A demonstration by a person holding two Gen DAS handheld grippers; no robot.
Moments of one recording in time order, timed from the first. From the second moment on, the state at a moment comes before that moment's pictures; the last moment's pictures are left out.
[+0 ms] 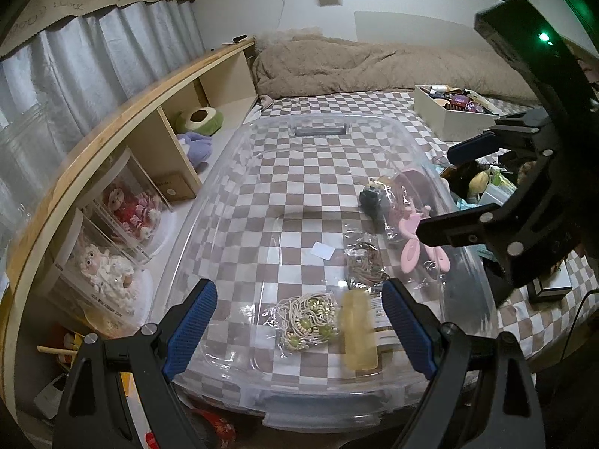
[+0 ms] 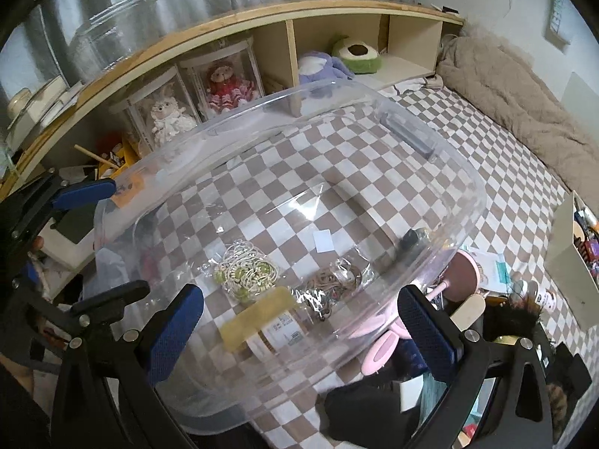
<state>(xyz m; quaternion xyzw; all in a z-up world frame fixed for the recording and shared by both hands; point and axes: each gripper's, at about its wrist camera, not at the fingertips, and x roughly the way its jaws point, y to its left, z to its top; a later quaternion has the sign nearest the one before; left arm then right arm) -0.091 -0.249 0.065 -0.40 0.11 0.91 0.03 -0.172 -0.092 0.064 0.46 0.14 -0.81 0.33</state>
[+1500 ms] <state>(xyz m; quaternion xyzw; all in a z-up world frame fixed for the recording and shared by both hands) -0.061 -0.181 0.063 -0.34 0.01 0.94 0.07 -0.104 0.049 0.080 0.39 0.02 -0.88 0.29</state>
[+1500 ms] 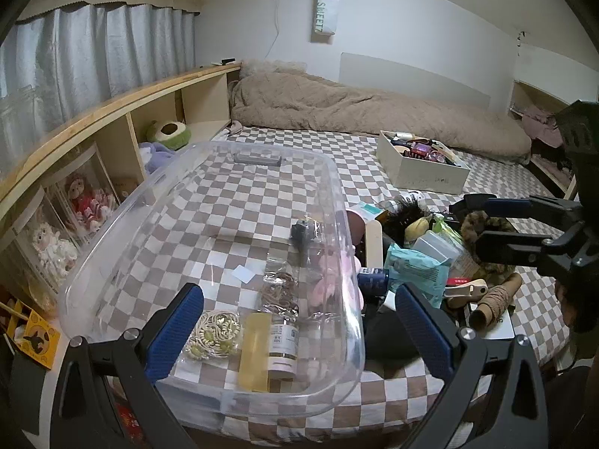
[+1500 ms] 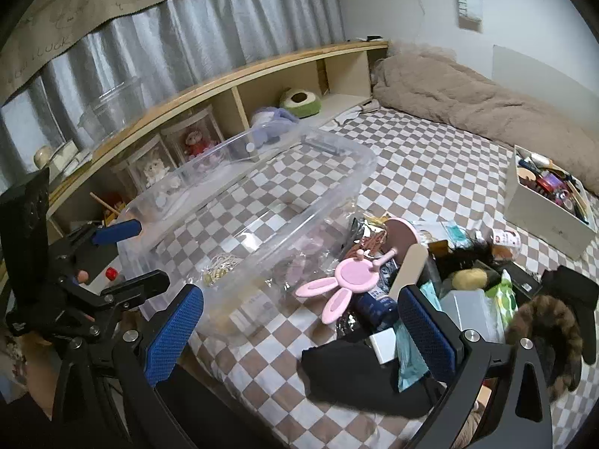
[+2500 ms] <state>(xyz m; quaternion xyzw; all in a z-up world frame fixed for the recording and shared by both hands) -0.062 -0.113 0.062 -0.30 -0.02 0.94 0.12 -0.067 0.158 0.057 0.36 -0.02 -0.91 0.21</state>
